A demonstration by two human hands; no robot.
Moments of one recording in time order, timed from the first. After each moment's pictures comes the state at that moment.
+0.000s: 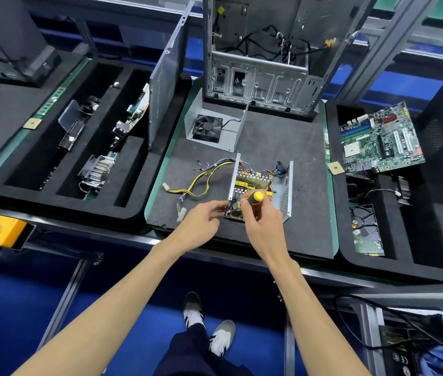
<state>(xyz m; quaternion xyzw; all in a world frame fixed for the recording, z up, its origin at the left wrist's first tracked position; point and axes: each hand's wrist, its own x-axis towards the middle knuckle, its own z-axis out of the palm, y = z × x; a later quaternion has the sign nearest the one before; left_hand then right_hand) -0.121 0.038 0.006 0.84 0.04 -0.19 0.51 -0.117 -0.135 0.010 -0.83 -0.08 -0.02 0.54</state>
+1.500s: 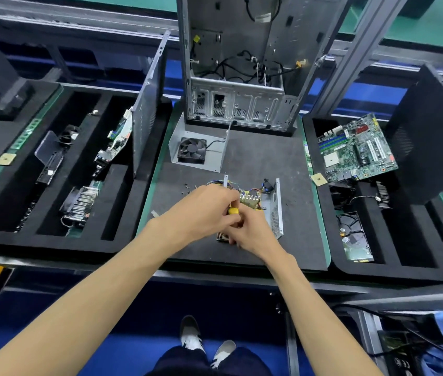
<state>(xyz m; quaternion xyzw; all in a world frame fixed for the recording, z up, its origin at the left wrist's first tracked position) -0.070 0.026 0.117 0.95 -0.23 -0.06 0.21 -0.077 -0.126 0.032 -0.85 -0.10 0.11 0.50</state>
